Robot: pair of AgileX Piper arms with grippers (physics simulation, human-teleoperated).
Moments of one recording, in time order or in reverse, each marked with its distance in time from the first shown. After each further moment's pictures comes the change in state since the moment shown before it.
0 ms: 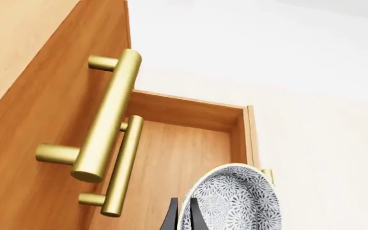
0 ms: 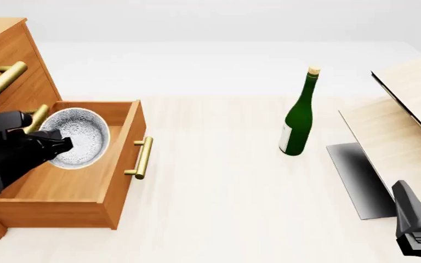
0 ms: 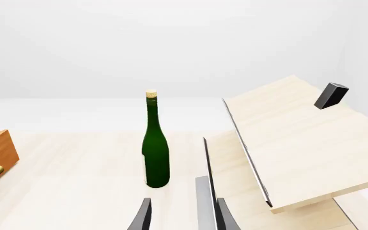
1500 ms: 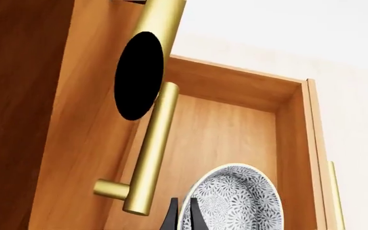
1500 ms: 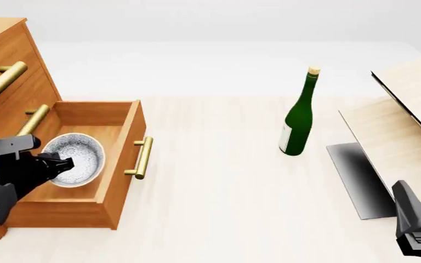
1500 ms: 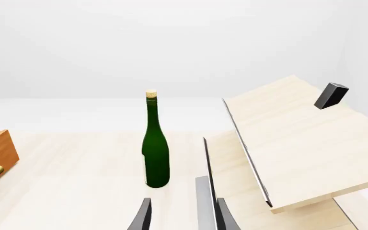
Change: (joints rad) left arm 0.099 0.273 0.059 -0.225 0.052; right arm 0.000 0.000 0.000 0.000 0.000
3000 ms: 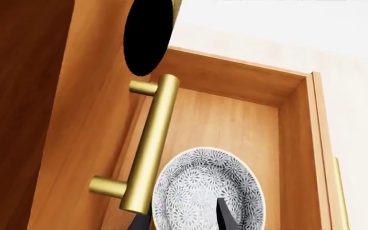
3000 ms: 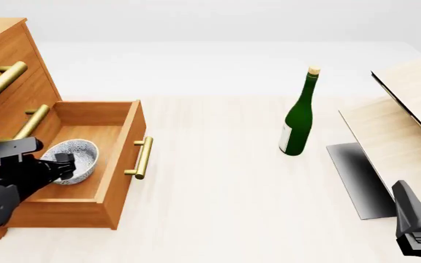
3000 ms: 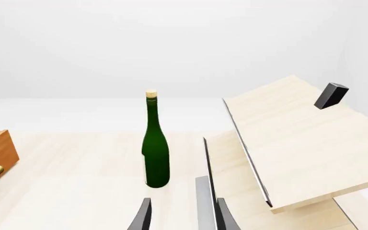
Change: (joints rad) left arm -0.005 0.025 0.003 -0.002 0.001; right arm 0.000 0.000 0.000 0.000 0.000
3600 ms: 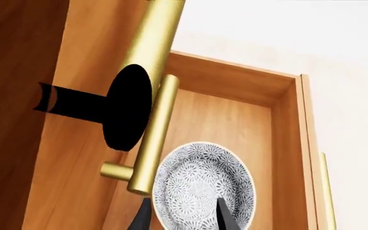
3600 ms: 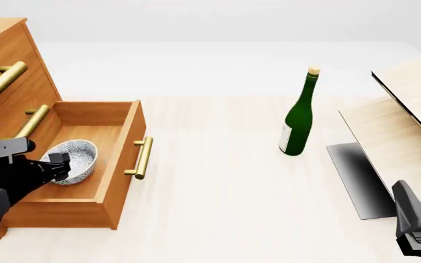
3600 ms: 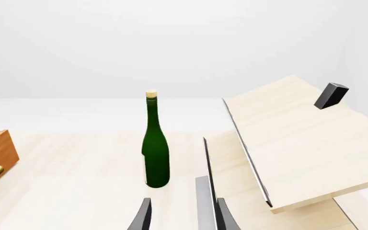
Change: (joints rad) left arm 0.000 -0.123 0.036 0.064 -0.006; right arm 0.000 0.000 0.000 0.000 0.000
